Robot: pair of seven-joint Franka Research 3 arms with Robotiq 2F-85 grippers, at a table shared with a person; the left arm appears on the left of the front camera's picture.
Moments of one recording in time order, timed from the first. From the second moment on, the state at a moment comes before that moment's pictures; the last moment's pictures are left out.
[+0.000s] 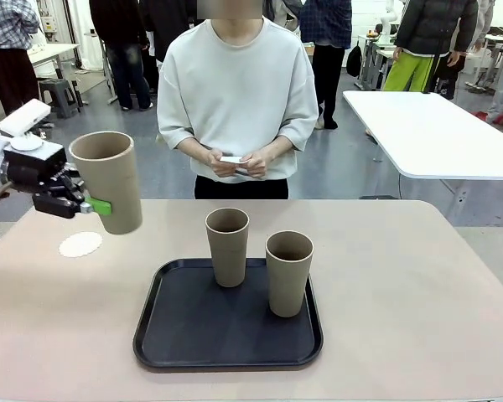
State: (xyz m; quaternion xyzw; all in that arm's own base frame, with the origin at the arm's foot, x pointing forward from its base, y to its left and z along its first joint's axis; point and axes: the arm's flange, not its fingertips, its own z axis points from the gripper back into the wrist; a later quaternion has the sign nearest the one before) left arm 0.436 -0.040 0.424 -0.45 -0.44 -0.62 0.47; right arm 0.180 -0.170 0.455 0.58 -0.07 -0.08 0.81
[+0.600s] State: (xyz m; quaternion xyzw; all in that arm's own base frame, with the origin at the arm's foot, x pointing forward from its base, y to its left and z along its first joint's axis) left arm 0.486 0.108 0.408 -0.43 -0.48 -0.55 0.53; right arm 0.180 -0.170 0.455 0.58 -0.07 -0.08 0.81
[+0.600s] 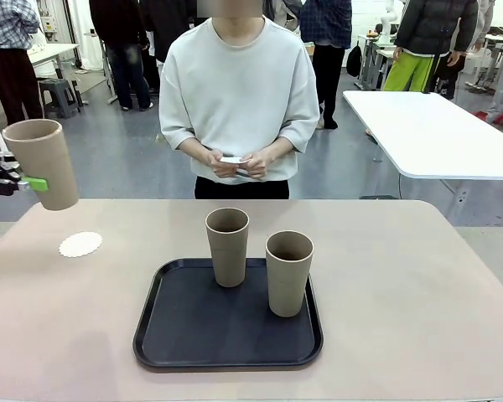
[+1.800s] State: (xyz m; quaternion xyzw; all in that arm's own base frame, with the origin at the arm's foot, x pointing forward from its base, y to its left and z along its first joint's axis) left arm 0.521 0.140 0.351 -0.46 -0.48 -0.50 0.55; right arm 0.180 -0.170 0.455 0.58 -0.07 -0.08 0.81
